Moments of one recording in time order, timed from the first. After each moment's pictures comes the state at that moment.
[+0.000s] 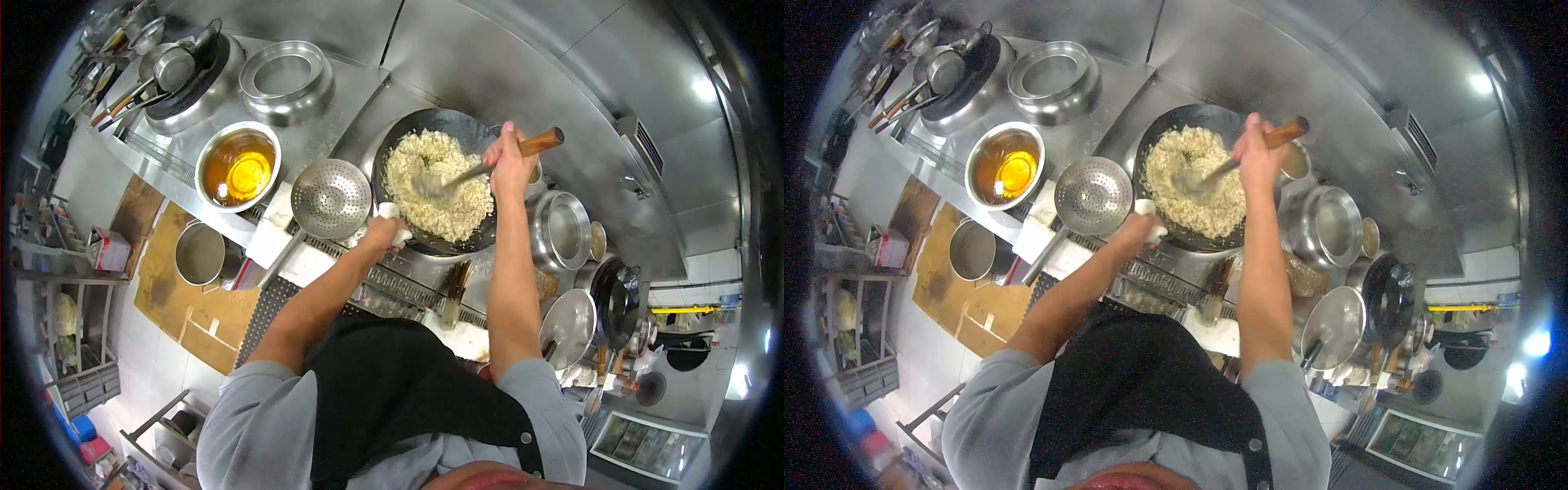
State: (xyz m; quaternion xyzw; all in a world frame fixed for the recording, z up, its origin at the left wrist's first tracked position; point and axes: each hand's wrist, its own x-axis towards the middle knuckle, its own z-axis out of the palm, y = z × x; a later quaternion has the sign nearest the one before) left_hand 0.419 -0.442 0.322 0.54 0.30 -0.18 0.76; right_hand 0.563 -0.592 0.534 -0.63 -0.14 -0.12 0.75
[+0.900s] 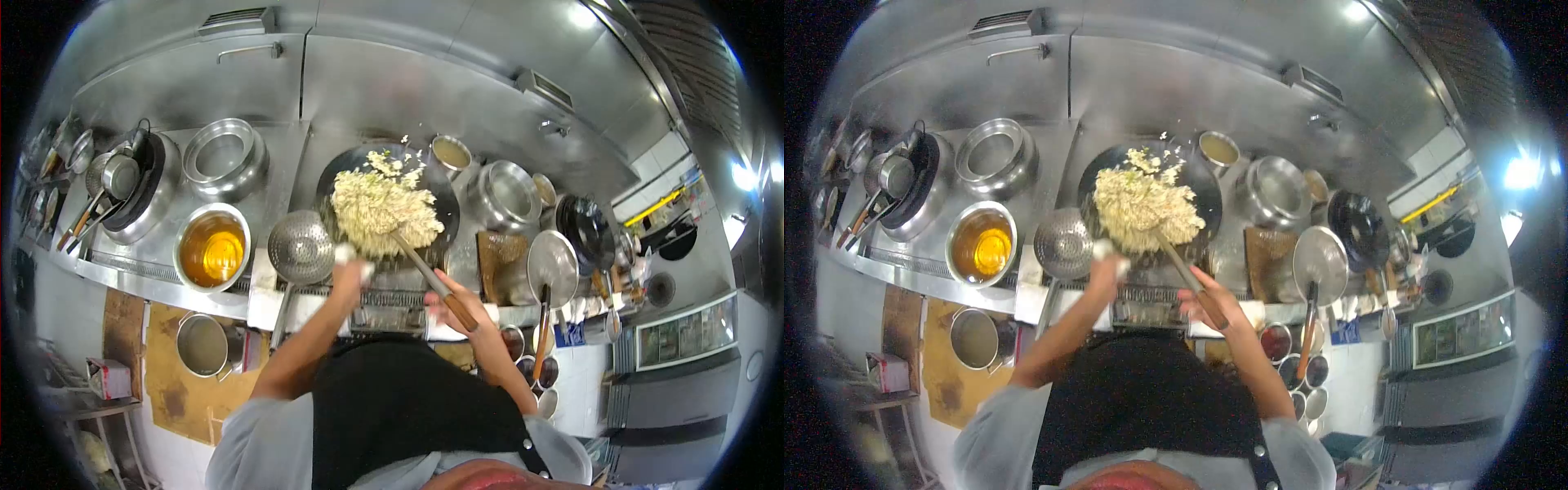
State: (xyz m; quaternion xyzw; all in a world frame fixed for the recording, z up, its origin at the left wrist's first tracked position) left_hand 0.339 -0.420 0.351 0.49 0.29 -0.09 0.82; right_hand 0.270 -0.681 0.460 -0.45 0.17 0.30 0.82
